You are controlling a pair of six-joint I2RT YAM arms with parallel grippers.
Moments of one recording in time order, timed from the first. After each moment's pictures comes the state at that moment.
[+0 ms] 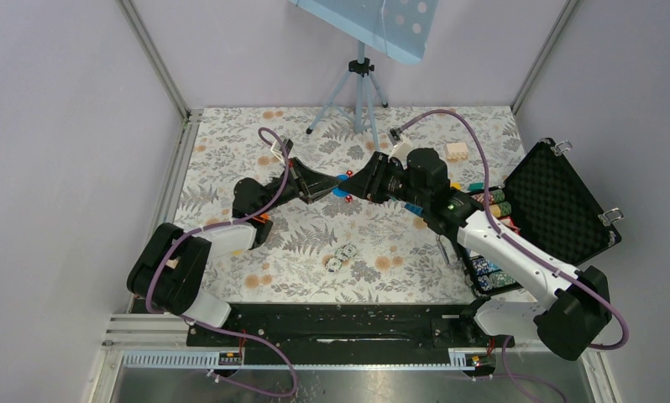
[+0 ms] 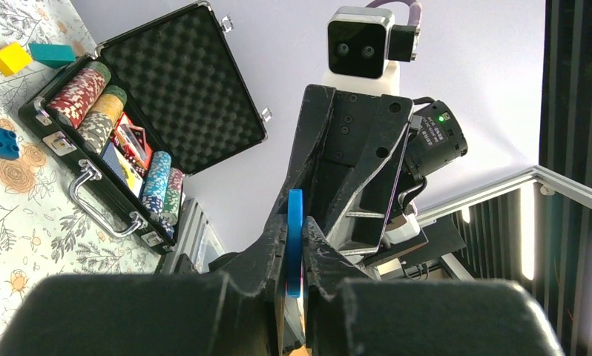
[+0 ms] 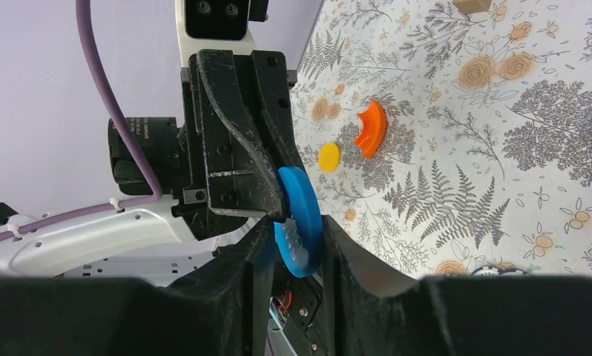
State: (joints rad) left arm -0.44 1.49 0.59 1.27 0.75 -1.55; right arm 0.68 1.23 1.00 -0.04 -0.29 0.86
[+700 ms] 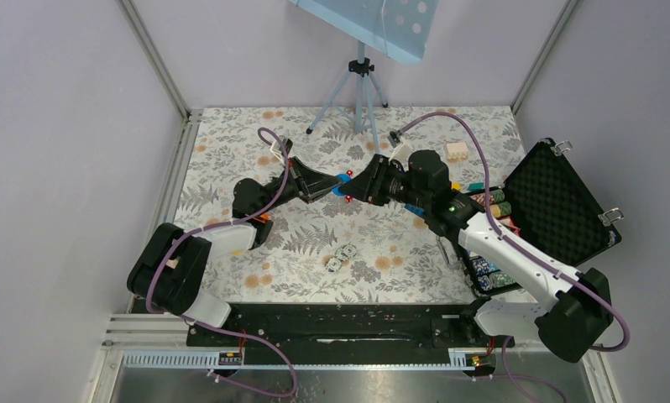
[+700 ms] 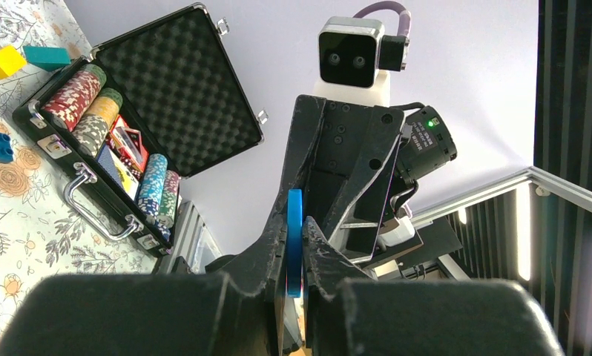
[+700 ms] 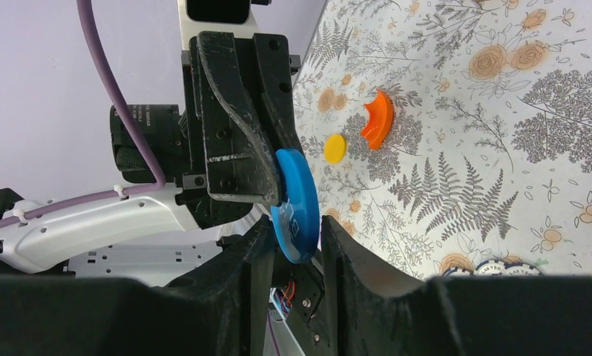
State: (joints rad) left arm -0.44 1.49 0.59 1.29 0.74 -1.56; right arm 0.67 1.22 0.98 -0.02 -0.33 0.87
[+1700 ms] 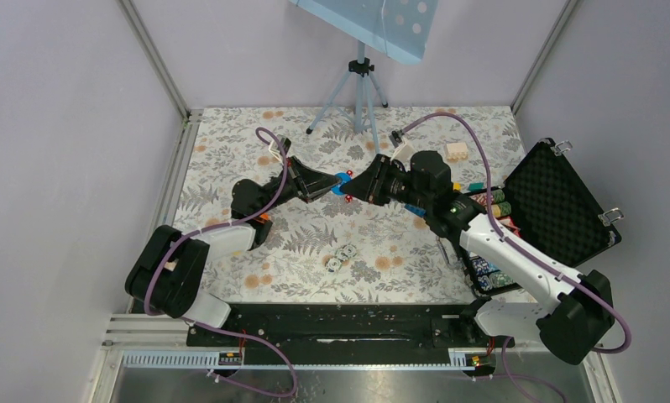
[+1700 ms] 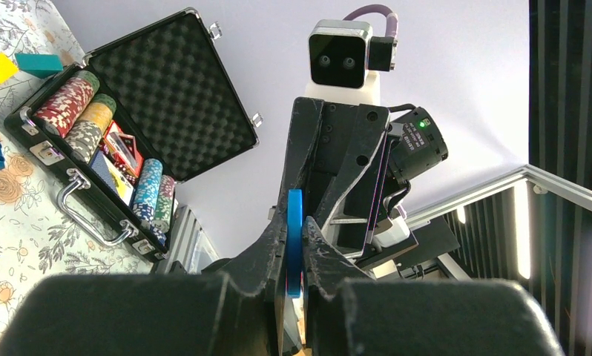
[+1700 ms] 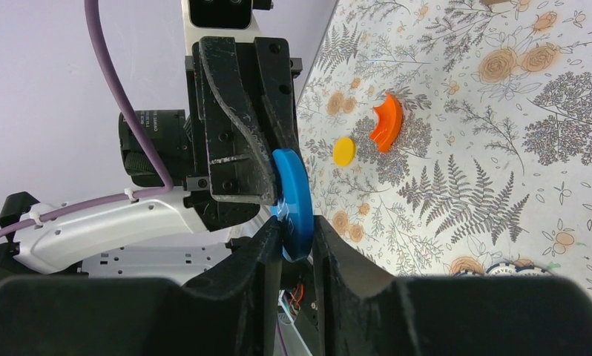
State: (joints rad) left arm -0.44 1.47 0.59 1.30 0.73 -1.57; right arm 0.67 1.20 0.97 -0.01 -0.34 0.90
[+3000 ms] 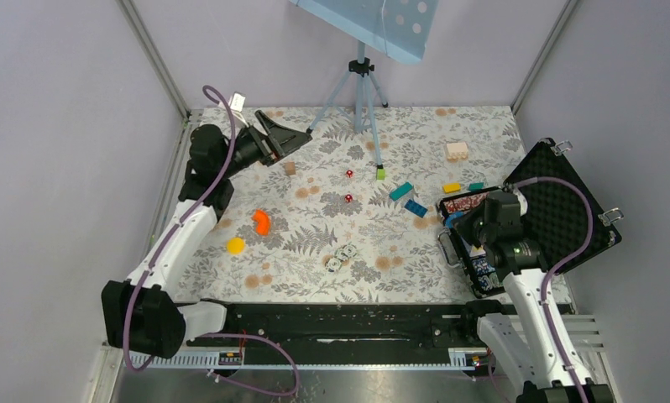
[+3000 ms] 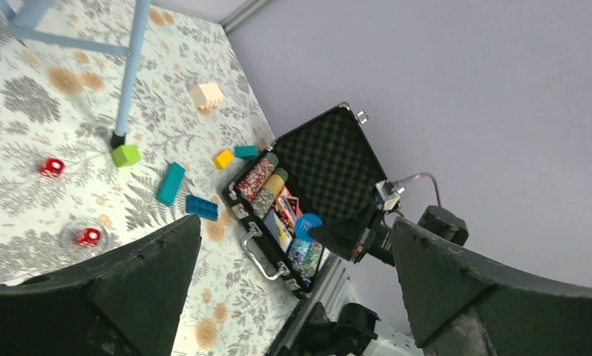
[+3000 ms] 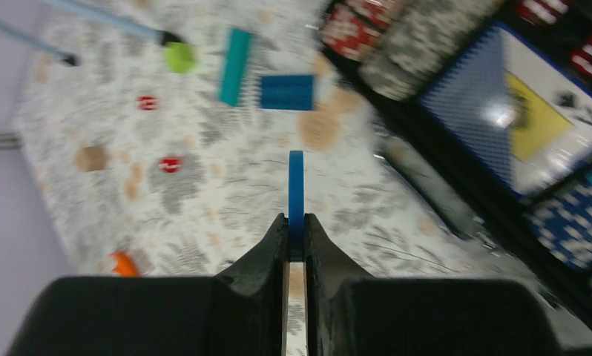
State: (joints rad) left arm -0.20 1.24 1.01 0.24 0.70 -0.98; right arm 0.11 0.73 0.70 -0.62 0.02 0.85
